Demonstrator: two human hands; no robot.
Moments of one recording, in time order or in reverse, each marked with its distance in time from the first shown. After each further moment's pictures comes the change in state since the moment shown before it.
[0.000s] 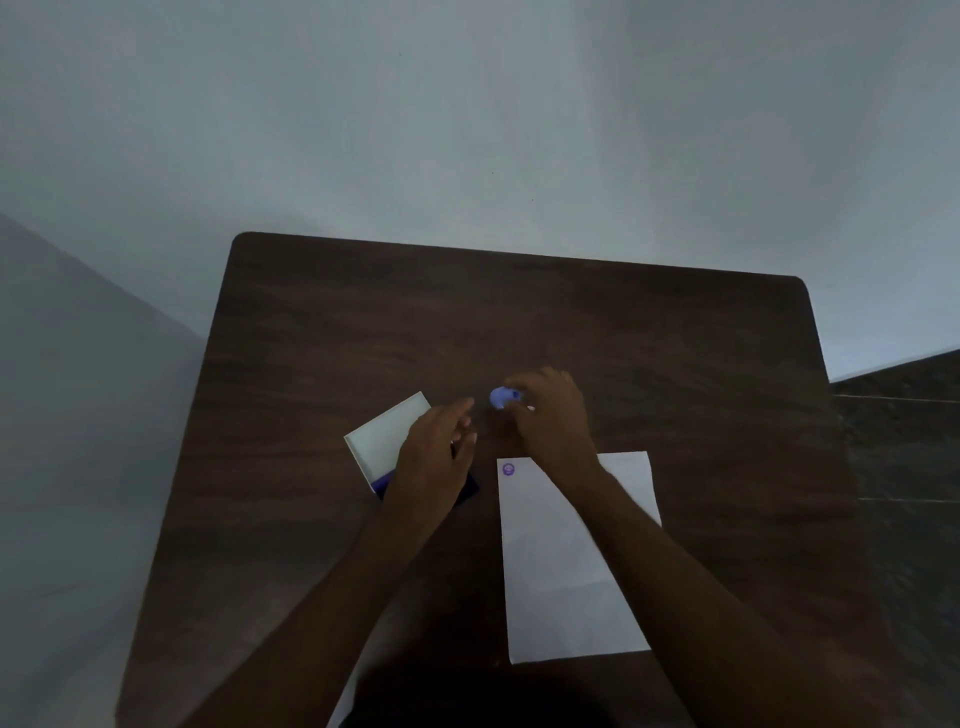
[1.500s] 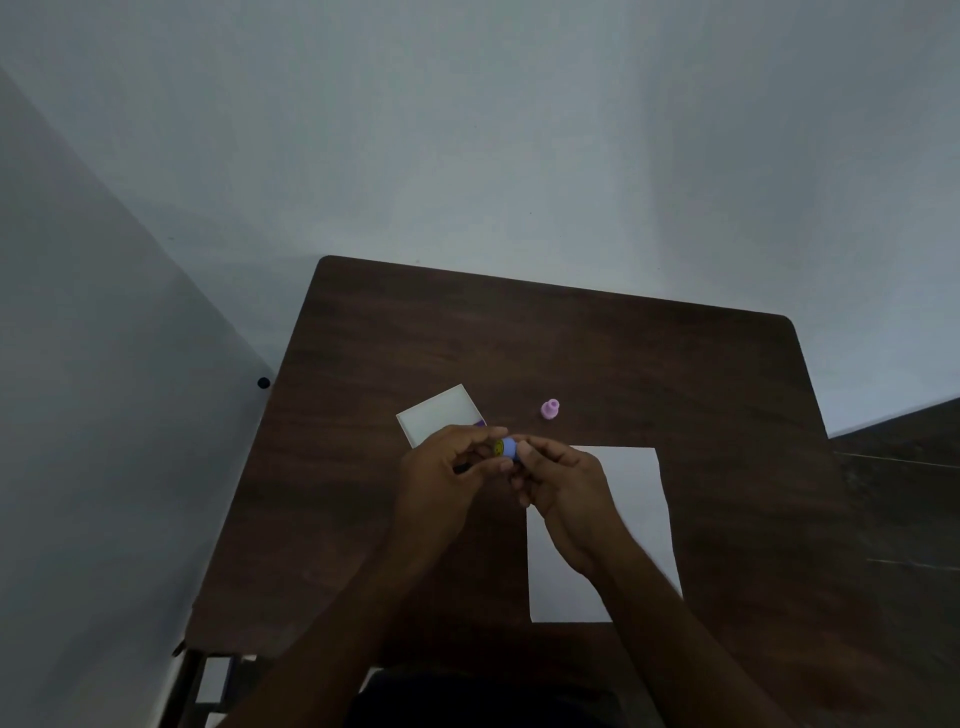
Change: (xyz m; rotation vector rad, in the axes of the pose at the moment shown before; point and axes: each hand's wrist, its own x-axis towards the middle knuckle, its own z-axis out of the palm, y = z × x) left_hand -0.122 0.042 -0.074 -0.259 0.110 0.105; right_hand -0.152 -0.061 -0.020 1.126 -0.123 0.343
